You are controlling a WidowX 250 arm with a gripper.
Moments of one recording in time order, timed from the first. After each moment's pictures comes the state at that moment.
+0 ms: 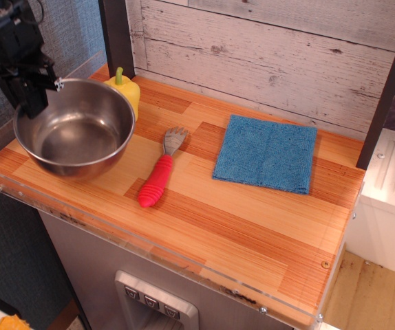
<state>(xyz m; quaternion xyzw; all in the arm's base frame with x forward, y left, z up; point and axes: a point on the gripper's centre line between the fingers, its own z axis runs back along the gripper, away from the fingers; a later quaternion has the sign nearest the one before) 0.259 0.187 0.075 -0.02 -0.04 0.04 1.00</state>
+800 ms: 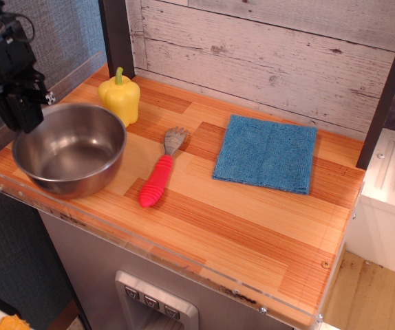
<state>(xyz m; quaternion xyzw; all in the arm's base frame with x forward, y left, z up) 0.253 0.198 0.066 -0.04 -0.03 0.04 1.00</state>
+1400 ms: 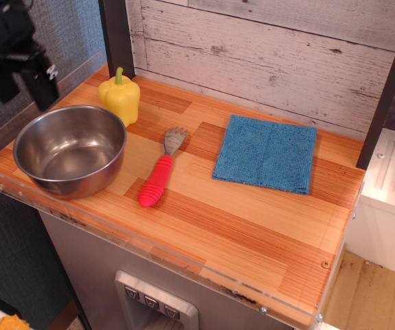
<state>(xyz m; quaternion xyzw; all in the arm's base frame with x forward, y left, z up) 0.256 0.173 0.104 -0.02 -0.07 0.02 1.00</state>
